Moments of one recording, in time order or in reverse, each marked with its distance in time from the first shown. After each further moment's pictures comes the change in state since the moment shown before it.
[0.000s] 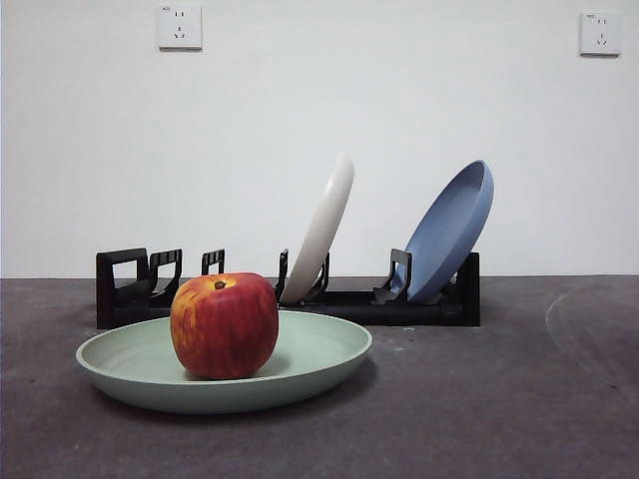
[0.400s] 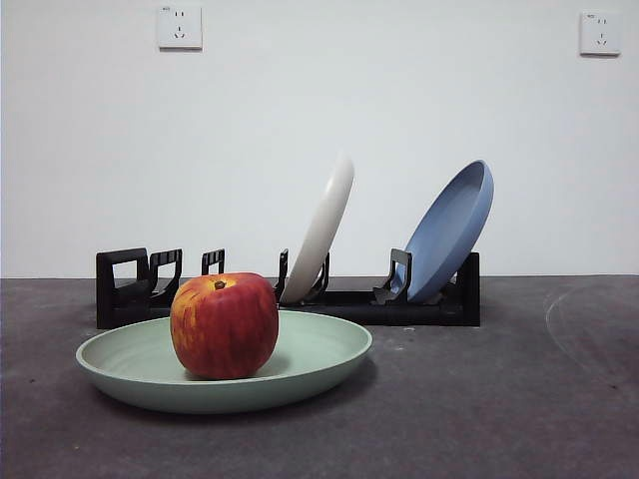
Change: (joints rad) left arm 0.000 0.029 0.000 0.000 0.000 0.000; right arm 0.000 0.000 0.000 0.000 0.000 0.000
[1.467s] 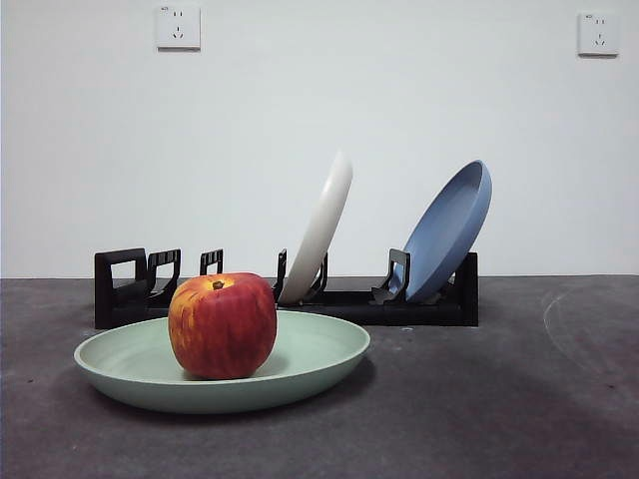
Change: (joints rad) left arm 0.000 0.034 0.000 0.000 0.000 0.000; right arm -0.784 -0.394 -0.943 1.316 -0.125 -0.130
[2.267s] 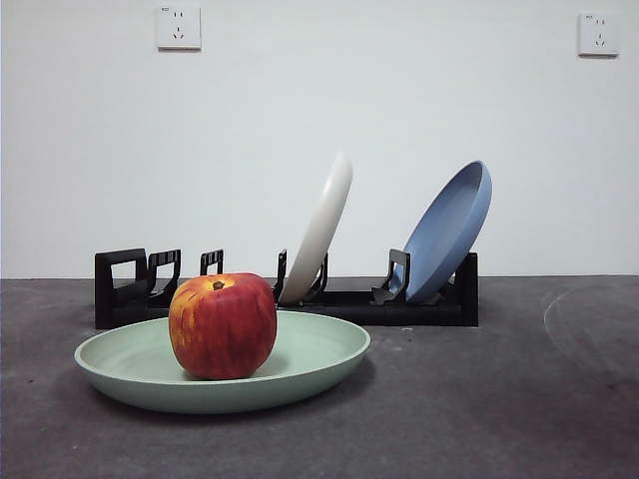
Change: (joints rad) left arm 0.000 0.000 0.000 0.000 0.000 0.000; right arm -0.087 -0.421 -0.272 -0.155 0.053 0.011
